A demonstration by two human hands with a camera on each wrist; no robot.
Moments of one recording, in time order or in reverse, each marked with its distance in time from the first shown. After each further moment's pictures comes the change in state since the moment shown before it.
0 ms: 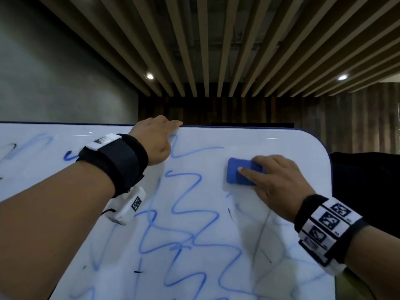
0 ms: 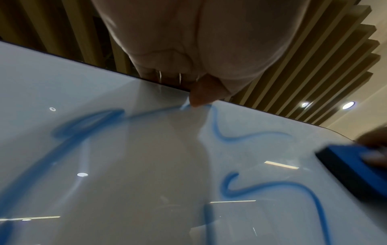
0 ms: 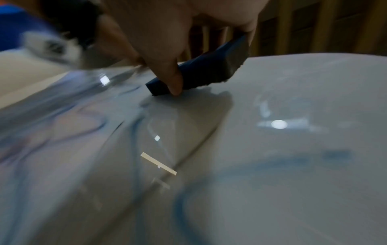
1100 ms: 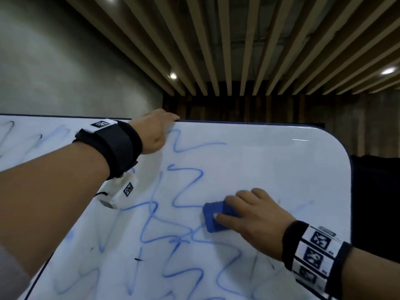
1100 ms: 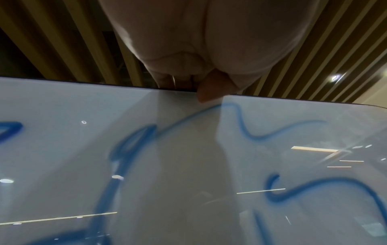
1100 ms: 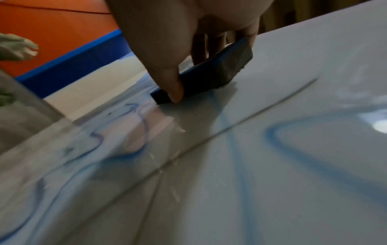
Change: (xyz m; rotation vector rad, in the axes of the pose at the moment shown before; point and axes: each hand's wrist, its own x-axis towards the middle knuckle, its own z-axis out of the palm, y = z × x) left_hand -0.008 -0.003 -0.010 0.009 -0.032 -0.066; right_hand -0.030 -0.049 0.023 0.081 -0.140 -0.398
